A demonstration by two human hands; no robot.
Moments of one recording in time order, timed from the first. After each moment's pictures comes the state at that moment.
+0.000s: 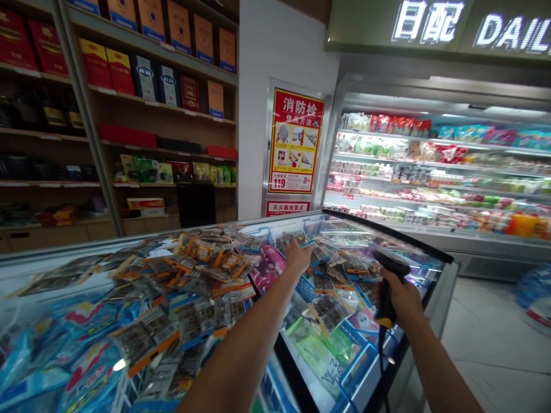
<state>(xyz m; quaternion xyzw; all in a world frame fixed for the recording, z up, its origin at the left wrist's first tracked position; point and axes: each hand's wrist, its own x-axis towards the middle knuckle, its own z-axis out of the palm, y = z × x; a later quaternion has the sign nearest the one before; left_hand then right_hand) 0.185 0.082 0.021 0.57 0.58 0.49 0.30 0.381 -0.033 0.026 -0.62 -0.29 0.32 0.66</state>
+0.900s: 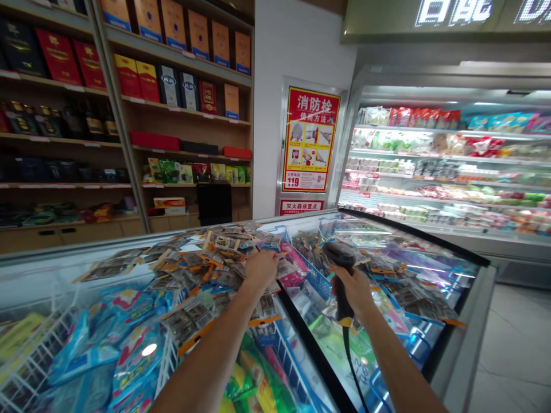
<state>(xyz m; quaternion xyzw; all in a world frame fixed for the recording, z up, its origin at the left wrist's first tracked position) 0.039 0.014 0.030 0.70 0.69 0.20 -0.04 0.244 -0.024 0.021 -0.53 -0.46 0.41 0.59</state>
